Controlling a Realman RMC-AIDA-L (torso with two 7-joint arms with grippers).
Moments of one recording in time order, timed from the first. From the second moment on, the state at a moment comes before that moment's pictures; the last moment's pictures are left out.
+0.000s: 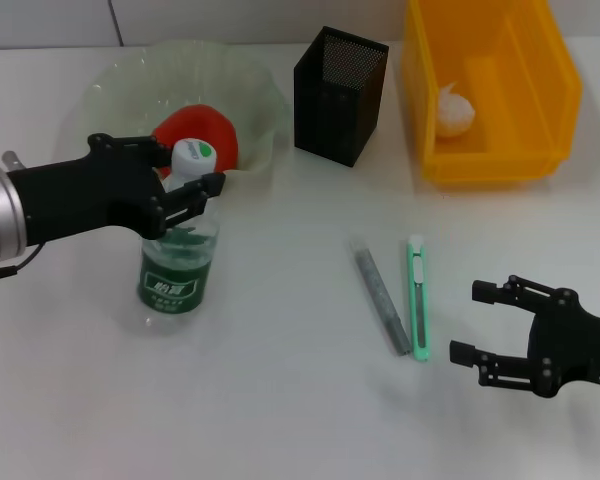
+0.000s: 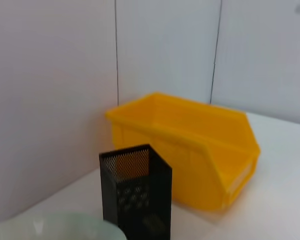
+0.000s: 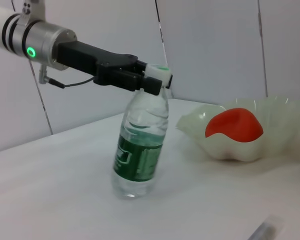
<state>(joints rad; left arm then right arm) -0.06 -2.07 1.40 1.46 1.77 1.12 -1.77 0.22 2.08 -0.86 -0.58 -1.79 -1.57 1.04</state>
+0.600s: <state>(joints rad) -0.04 -2.07 1.36 1.44 1.71 1.11 -1.67 0.23 2.08 -0.86 -0.59 -1.80 -1.57 1.07</state>
